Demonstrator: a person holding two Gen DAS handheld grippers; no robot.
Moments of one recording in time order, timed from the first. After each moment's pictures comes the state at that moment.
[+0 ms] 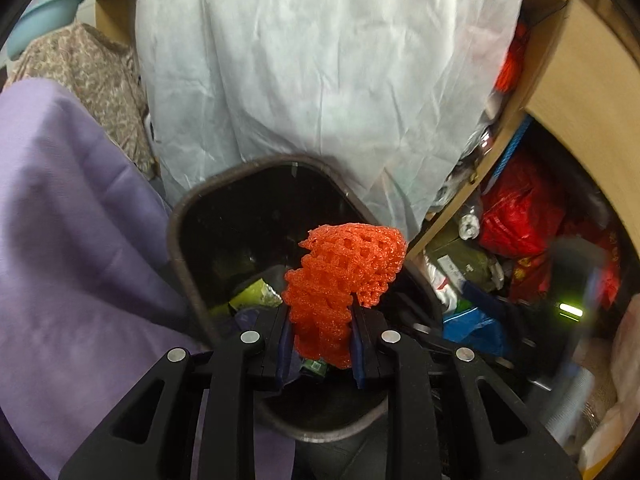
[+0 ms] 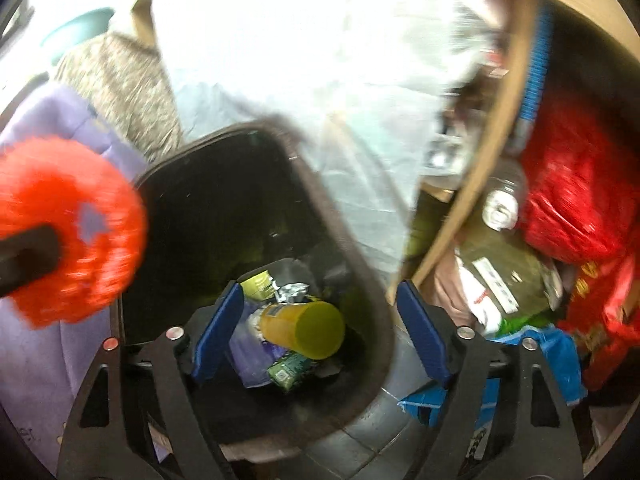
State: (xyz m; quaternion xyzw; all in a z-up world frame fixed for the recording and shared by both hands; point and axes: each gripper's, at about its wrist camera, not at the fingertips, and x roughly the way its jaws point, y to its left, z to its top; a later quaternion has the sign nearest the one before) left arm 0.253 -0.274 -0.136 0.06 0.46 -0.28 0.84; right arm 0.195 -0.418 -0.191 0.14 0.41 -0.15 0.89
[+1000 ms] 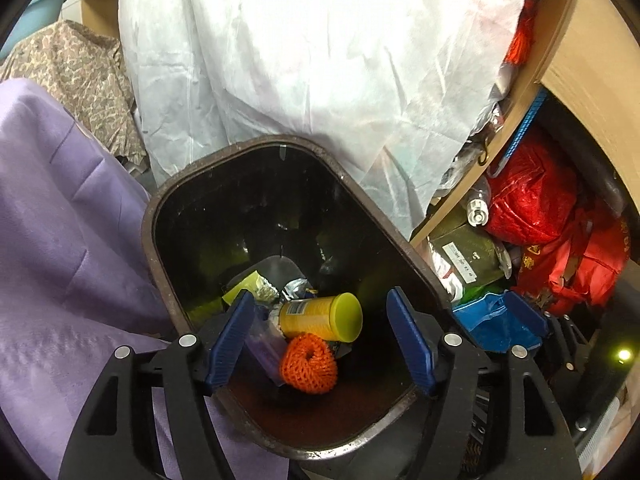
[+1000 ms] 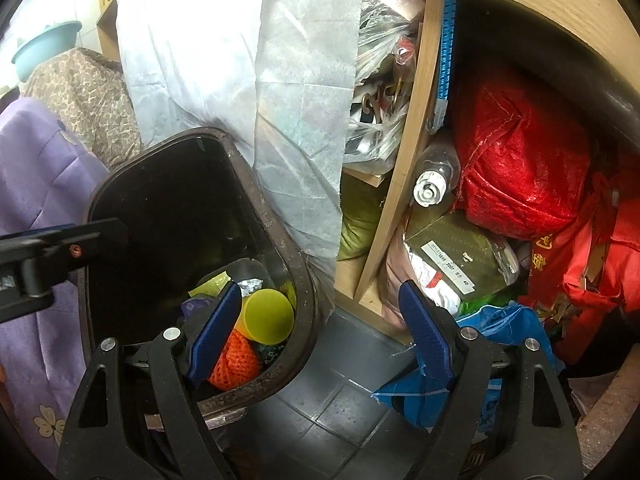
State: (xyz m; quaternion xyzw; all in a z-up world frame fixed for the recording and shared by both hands) left arm 0.259 -0.292 -0.149 0.07 0.47 -0.29 0.83; right arm 0.167 -0.428 -0.193 0.12 0.42 -0.21 0.88
